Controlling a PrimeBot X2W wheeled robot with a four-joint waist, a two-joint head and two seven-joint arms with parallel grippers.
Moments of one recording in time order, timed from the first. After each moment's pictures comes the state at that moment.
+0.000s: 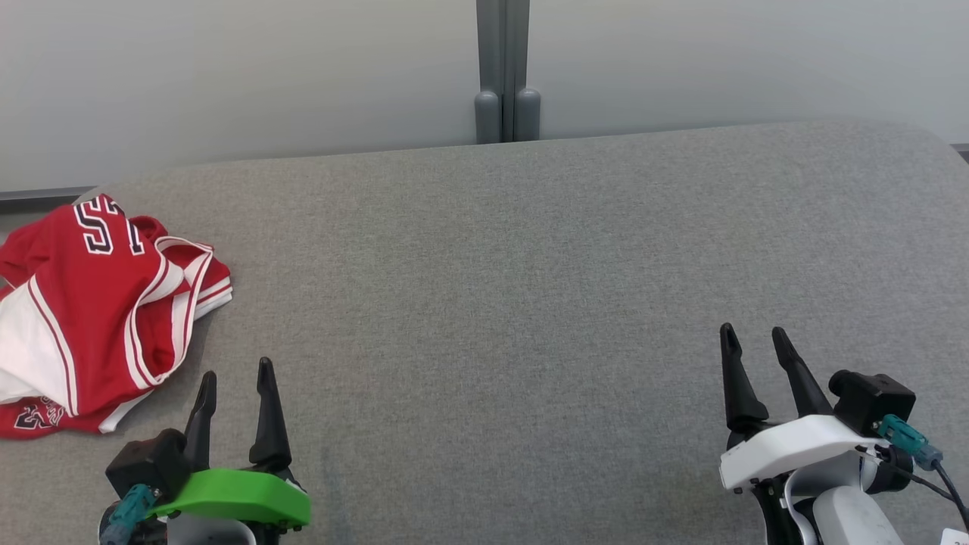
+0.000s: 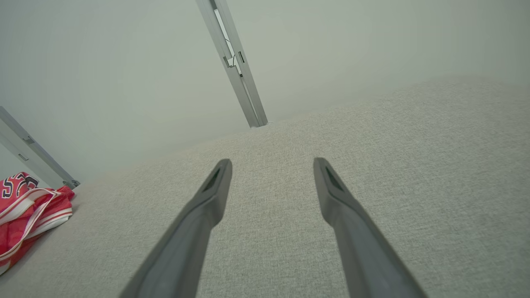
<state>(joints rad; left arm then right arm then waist) -0.03 0.04 -0.03 0.22 -0.39 -0.04 -0.20 -0.08 -0.05 0.02 0.26 0.35 0.13 -0.20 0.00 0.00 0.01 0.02</state>
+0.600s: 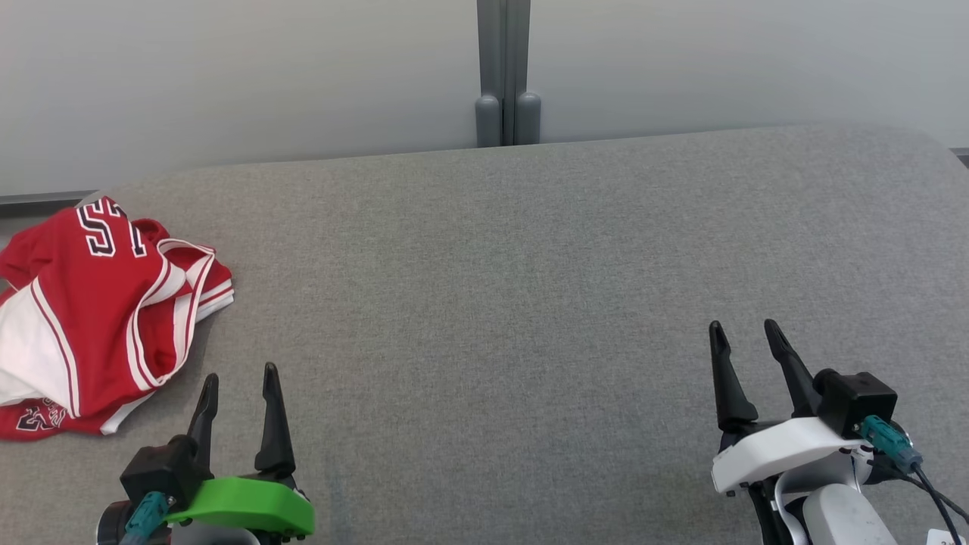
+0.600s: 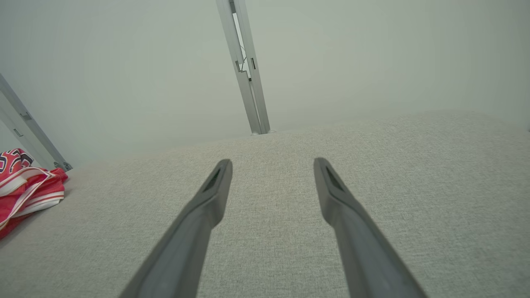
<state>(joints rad) -0.02 0.05 -0.03 0.23 -0.30 -0.03 -0.24 -0.08 -0.05 0.04 0.26 0.23 0.13 -0.24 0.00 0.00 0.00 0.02</state>
